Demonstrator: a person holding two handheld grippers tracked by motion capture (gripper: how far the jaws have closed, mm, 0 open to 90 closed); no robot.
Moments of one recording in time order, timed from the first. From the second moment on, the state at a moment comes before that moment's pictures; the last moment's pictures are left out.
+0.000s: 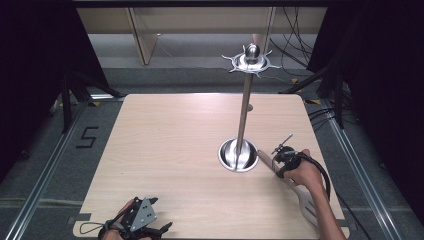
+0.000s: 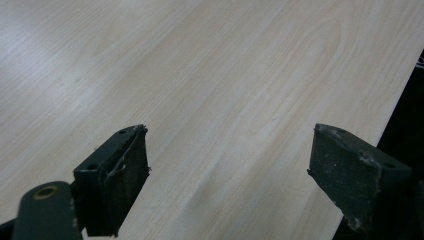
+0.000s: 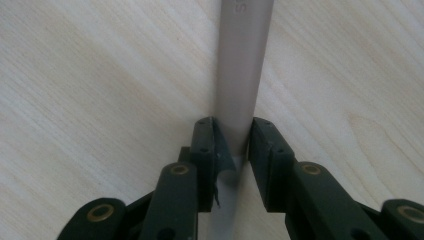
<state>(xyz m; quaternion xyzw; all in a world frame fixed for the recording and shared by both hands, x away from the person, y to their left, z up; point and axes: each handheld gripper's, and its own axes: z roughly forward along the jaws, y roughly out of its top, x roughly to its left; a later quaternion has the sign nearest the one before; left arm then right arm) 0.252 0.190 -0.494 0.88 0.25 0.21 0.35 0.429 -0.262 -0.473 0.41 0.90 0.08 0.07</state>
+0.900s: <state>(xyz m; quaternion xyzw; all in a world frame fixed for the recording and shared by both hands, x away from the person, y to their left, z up) 0.252 0.191 -0.493 0.87 0.25 0.21 0.36 0.375 -0.291 -0.404 0.38 0.87 0.28 0.17</state>
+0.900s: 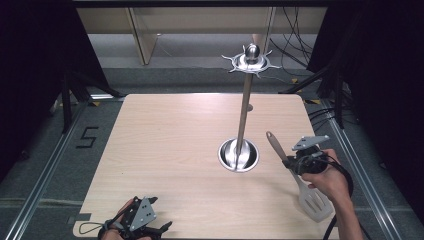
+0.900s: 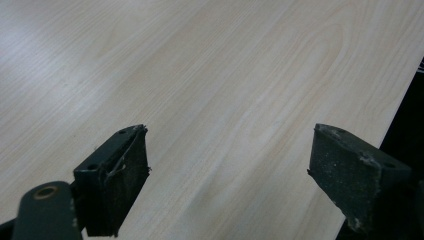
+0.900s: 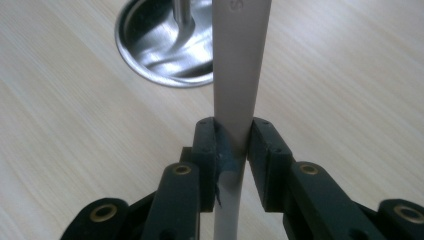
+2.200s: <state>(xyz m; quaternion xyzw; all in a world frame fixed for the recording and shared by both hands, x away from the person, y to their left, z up) 0.253 0.191 -0.493 0.88 0.25 0.21 0.35 0.378 -0.314 -0.350 0.35 0.77 0.51 0.16</state>
